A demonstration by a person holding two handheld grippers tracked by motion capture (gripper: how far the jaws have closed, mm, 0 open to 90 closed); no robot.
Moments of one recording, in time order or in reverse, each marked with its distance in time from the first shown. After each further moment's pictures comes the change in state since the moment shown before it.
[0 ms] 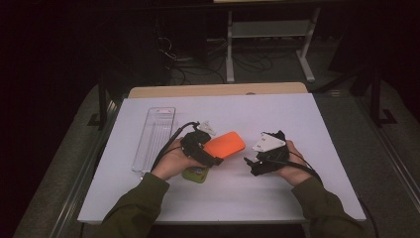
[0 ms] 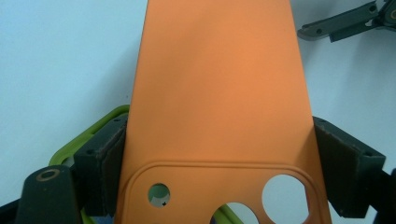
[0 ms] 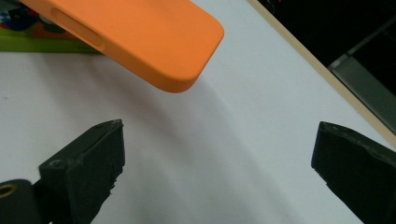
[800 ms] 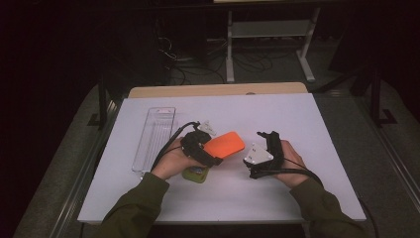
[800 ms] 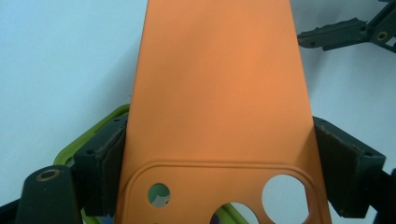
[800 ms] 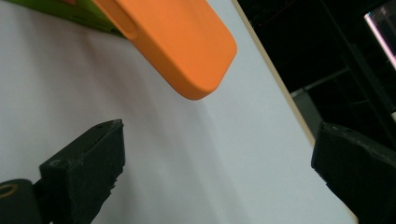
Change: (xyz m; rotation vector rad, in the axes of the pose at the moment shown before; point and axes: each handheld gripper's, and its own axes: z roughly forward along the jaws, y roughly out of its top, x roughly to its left) left arm 0.000 0.001 0.000 0.004 0.010 0.020; right arm 0.020 0.003 0.002 -0.006 -0.126 -0.303
